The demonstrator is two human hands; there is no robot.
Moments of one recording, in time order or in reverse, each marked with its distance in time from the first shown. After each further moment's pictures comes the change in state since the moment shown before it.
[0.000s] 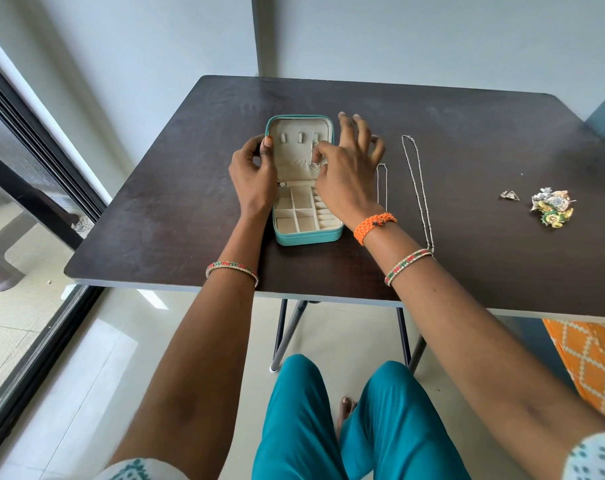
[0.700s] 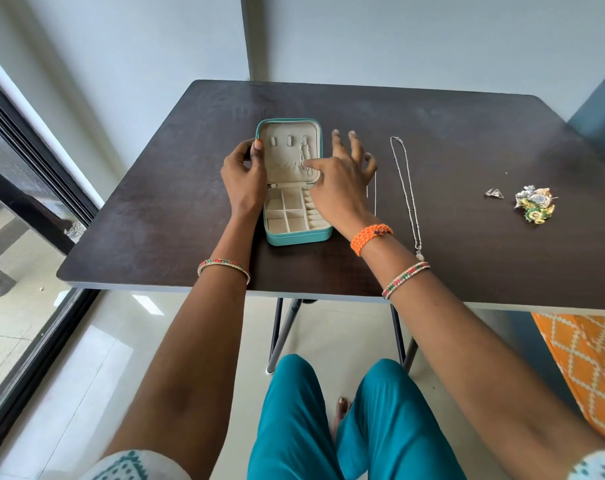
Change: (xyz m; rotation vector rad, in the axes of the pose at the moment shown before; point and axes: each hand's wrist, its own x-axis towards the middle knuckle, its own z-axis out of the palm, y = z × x) left_hand -0.001 0.001 0.000 0.004 -0.023 -0.046; right_hand -0.014 0.002 -0.010 0.106 -0.121 0.079
